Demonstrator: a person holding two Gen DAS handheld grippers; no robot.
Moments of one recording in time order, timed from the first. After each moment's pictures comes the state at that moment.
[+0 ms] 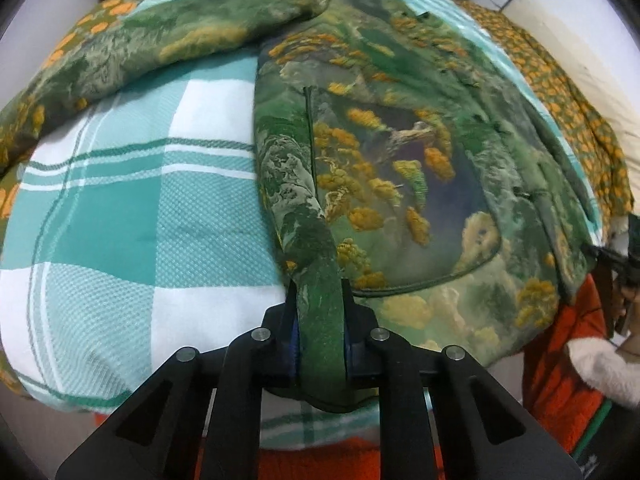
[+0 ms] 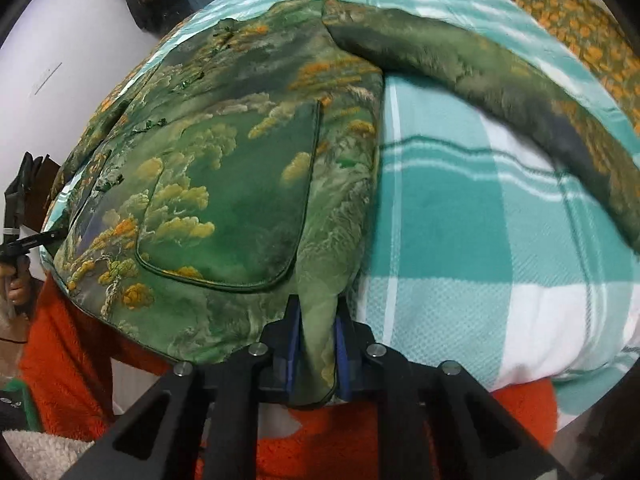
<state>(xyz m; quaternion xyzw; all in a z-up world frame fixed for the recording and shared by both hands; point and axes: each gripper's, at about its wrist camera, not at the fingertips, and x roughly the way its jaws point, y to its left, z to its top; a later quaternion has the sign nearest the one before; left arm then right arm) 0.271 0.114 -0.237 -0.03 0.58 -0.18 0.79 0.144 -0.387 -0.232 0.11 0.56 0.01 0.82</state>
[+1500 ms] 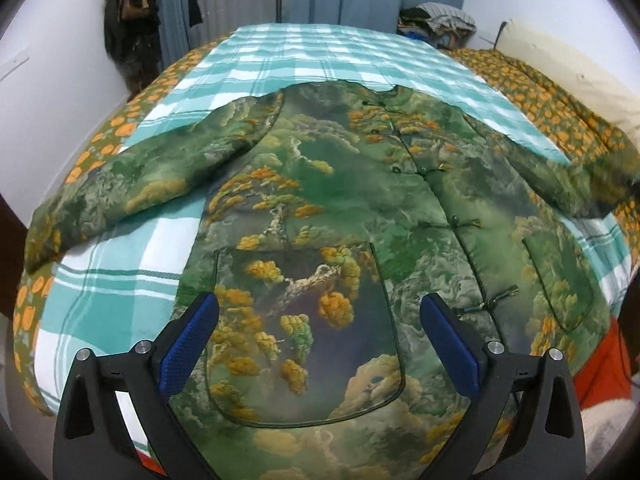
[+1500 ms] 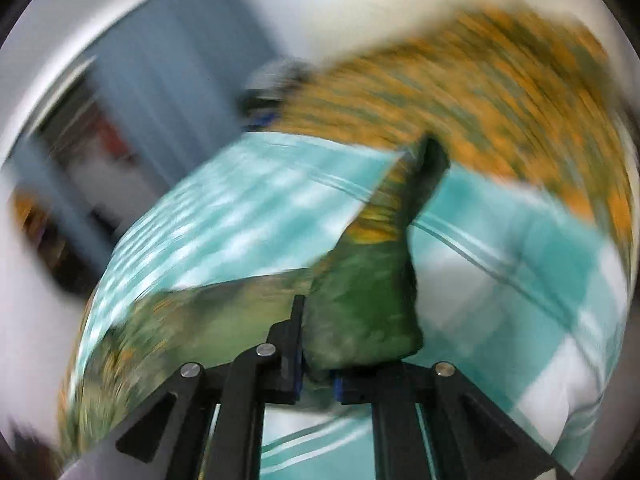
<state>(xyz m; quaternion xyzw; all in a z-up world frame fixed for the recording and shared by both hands) 0.285 0.007 -0.176 0.03 0.44 -0.12 0.89 0.175 -0.549 -0.130 0.23 0.23 -0.22 0.92</state>
